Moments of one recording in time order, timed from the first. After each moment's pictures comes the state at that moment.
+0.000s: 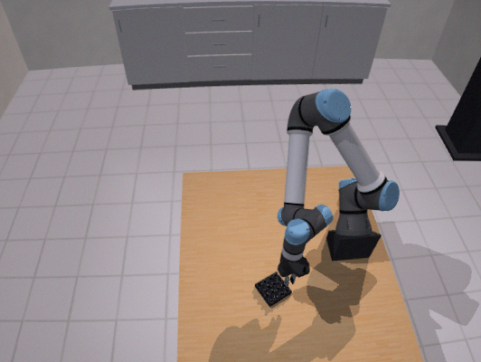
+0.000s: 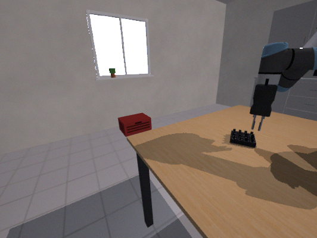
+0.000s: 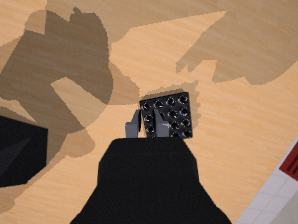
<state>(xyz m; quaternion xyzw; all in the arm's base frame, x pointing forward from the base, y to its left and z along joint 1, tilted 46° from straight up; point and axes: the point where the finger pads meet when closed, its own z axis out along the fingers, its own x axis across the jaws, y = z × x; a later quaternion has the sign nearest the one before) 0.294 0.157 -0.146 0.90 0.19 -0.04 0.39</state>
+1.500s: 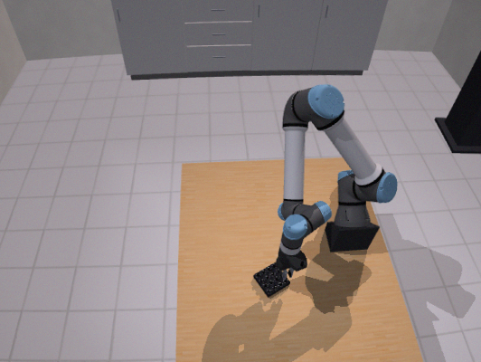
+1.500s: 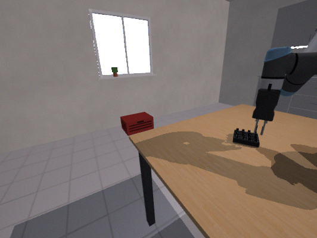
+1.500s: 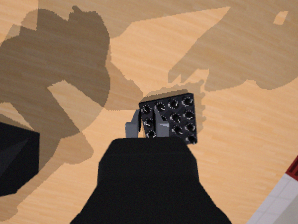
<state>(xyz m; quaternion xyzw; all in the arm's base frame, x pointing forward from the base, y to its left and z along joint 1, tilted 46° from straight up) 0.295 0.140 -0.162 0.90 0.19 -0.04 0.39</state>
